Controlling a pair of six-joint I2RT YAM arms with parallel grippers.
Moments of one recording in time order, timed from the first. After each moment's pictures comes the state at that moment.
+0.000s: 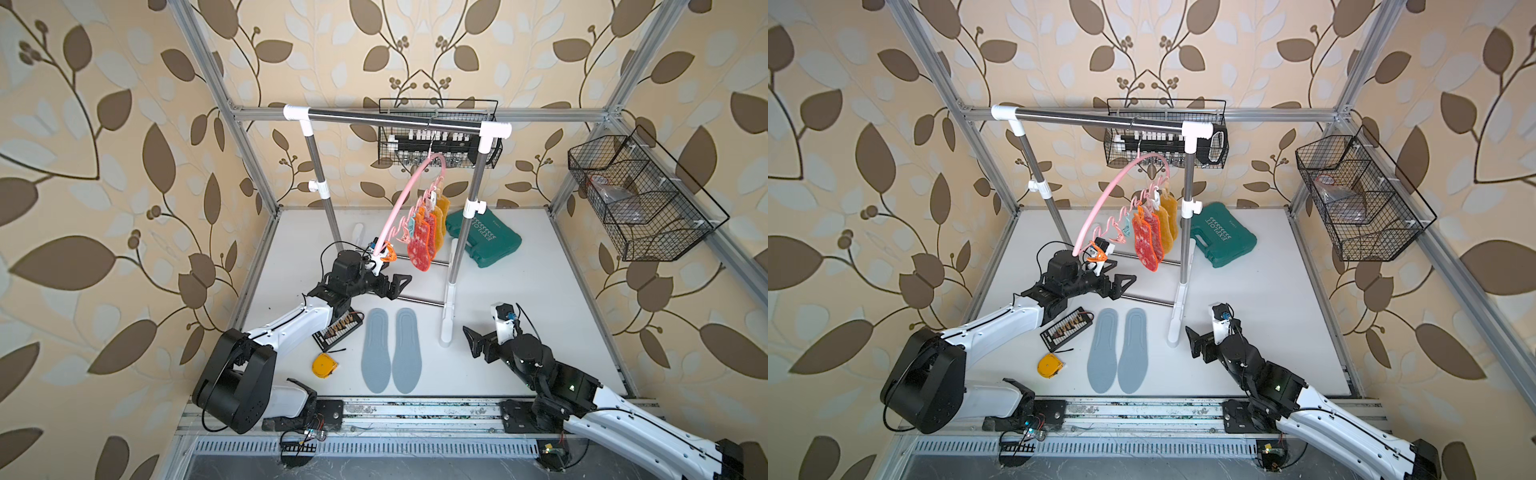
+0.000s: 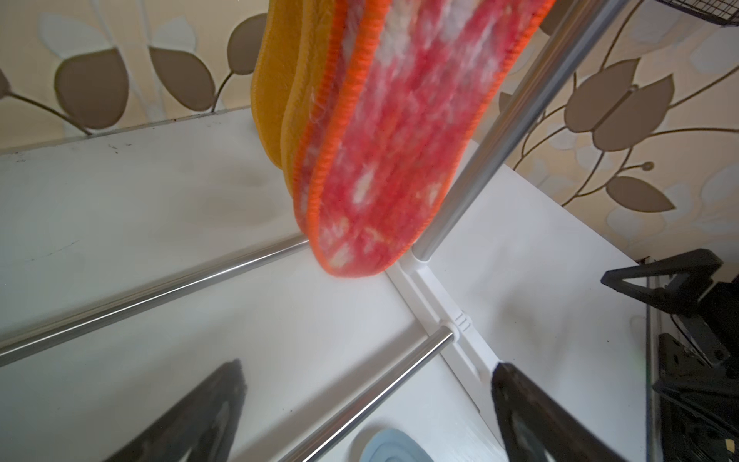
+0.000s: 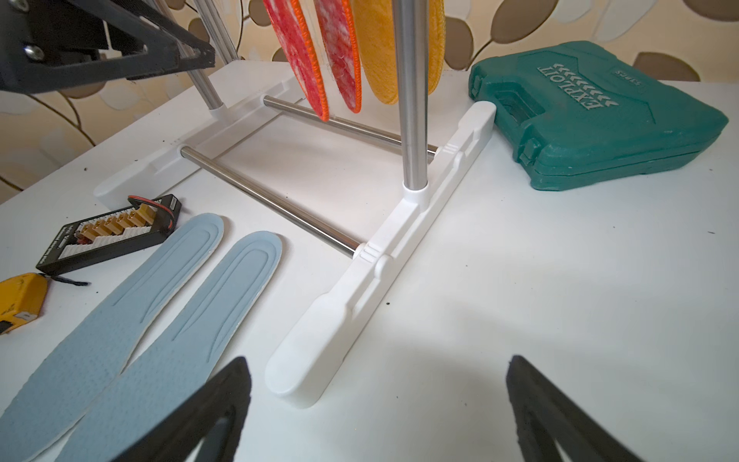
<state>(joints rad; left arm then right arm) -0.48 1.37 0.73 0.24 0.48 -0.10 0.89 0.40 0.23 -0.27 0.46 0.35</state>
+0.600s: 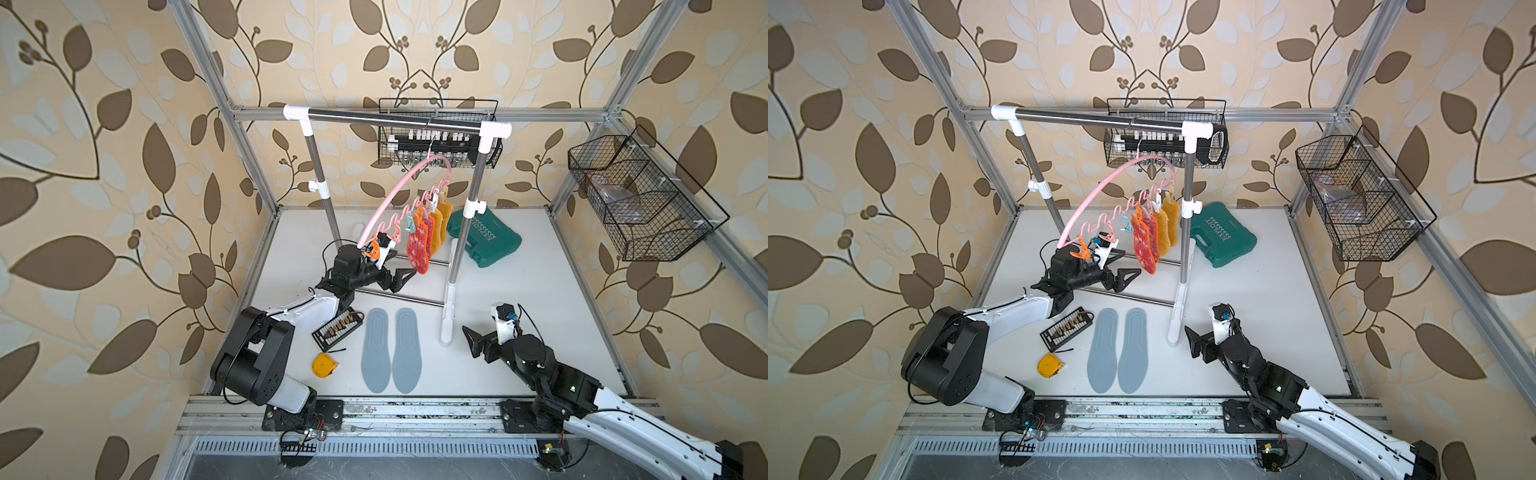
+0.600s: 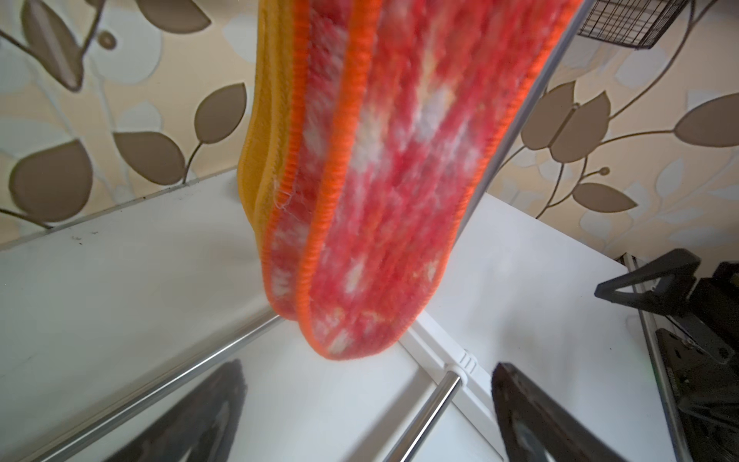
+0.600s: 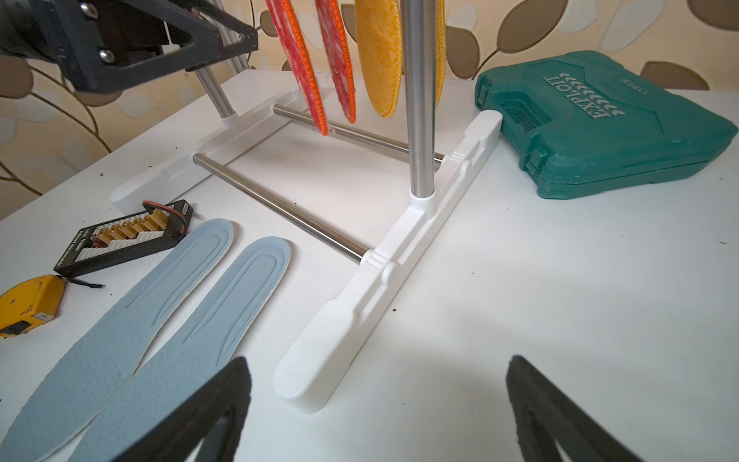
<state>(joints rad) -0.42 1.50 0.77 0.48 0.61 -0.05 0.89 0.38 0.22 -0.25 0.44 0.33</state>
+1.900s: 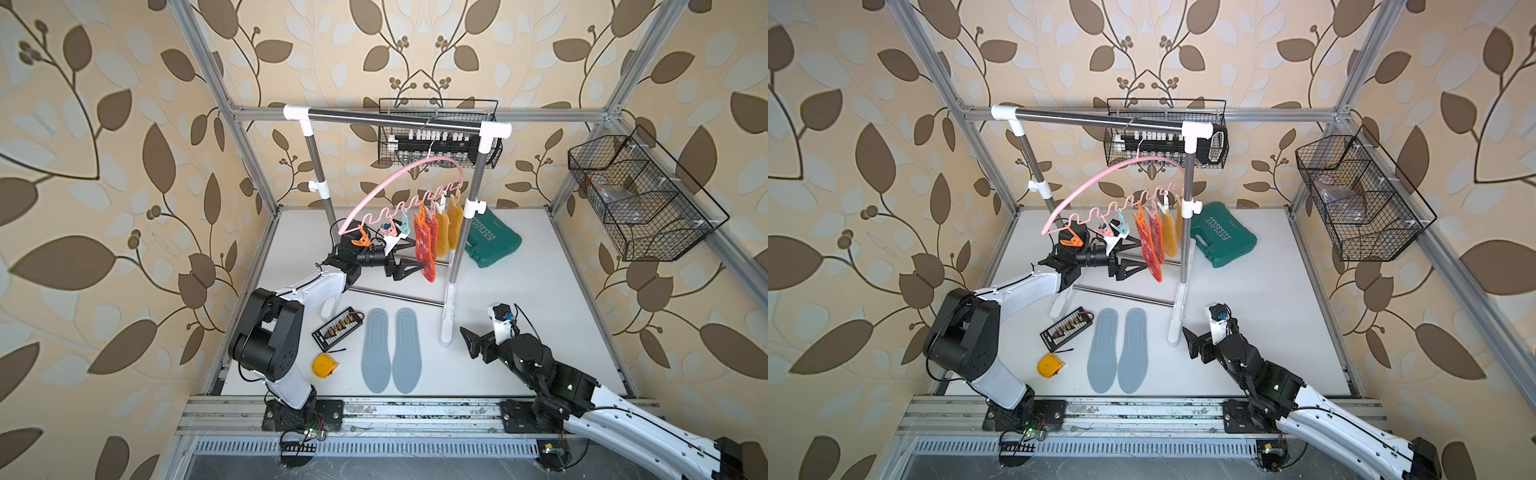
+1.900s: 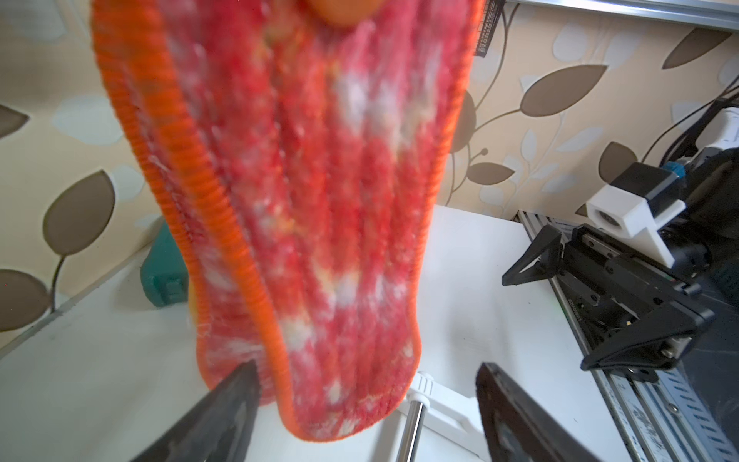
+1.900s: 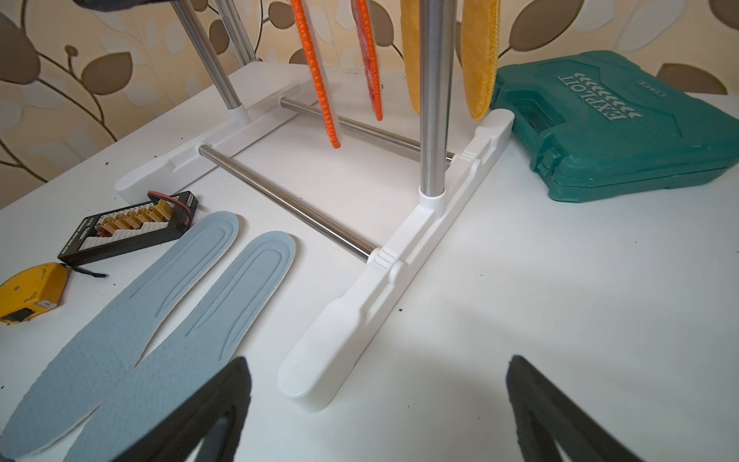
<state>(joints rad) -0.42 1.64 1.04 0.32 0.98 0.15 0.89 0.42 0.22 -0.22 0.42 0.31</state>
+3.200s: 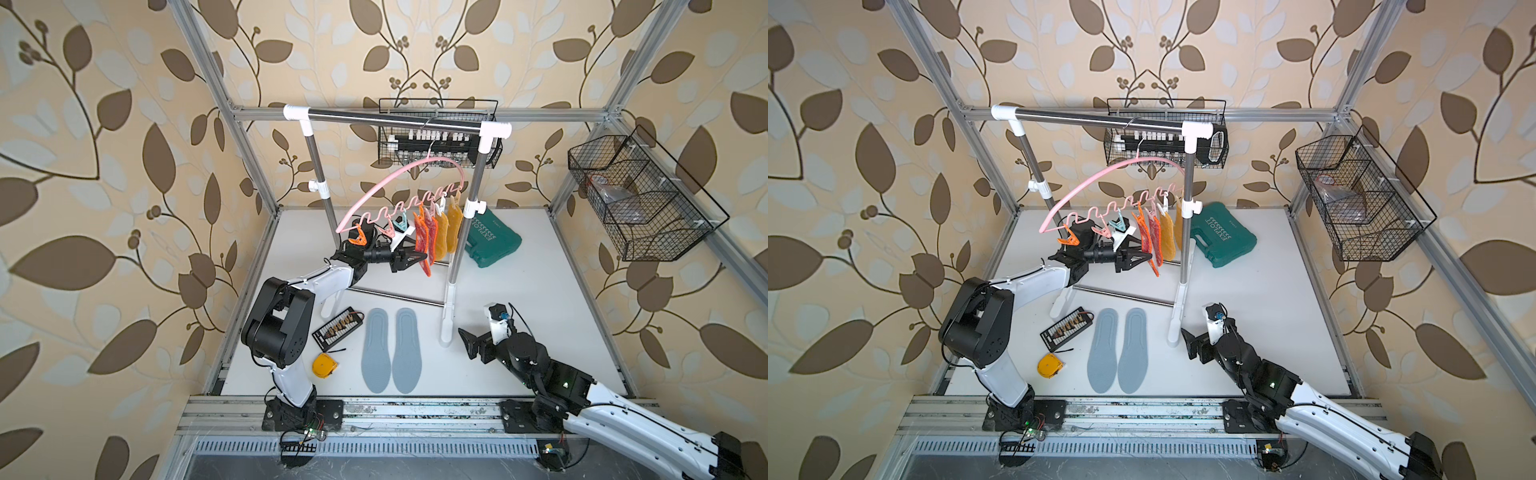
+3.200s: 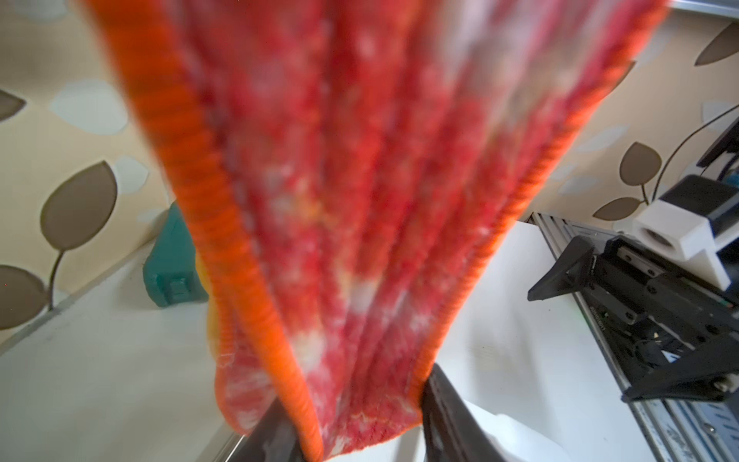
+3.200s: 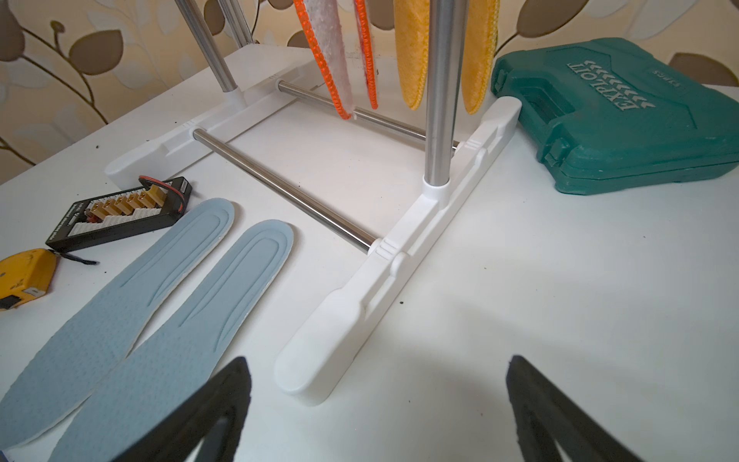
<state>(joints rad) -0.44 1.74 1.11 0.36 0.94 0.13 0.89 0.47 0.22 -0.20 0.41 0.31</state>
